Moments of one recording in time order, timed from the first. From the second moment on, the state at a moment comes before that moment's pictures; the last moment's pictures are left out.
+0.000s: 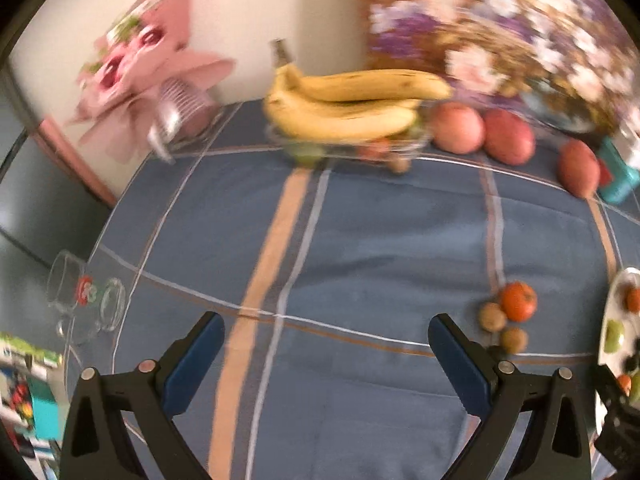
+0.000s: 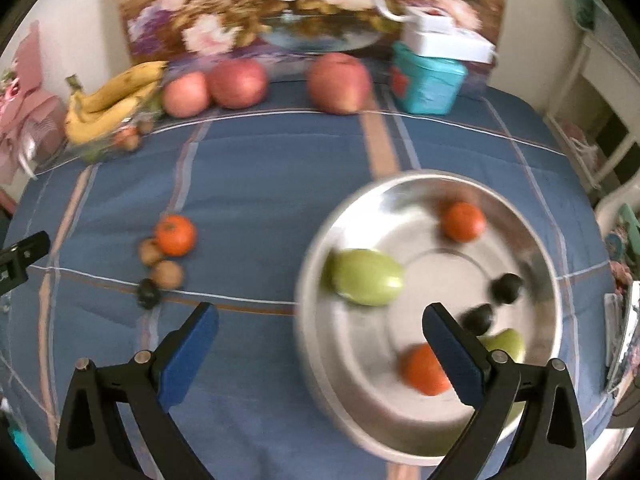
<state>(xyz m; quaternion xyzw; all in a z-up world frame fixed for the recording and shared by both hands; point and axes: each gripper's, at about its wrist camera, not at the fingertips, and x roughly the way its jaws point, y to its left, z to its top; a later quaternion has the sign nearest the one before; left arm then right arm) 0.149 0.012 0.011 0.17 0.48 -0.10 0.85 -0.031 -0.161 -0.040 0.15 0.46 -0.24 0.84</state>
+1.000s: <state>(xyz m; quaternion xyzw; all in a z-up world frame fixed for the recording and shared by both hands) 0.165 0.014 -0.051 0.10 0.56 -0.09 0.82 0.037 -0.131 -0.069 0.18 0.47 -0.16 0.85</state>
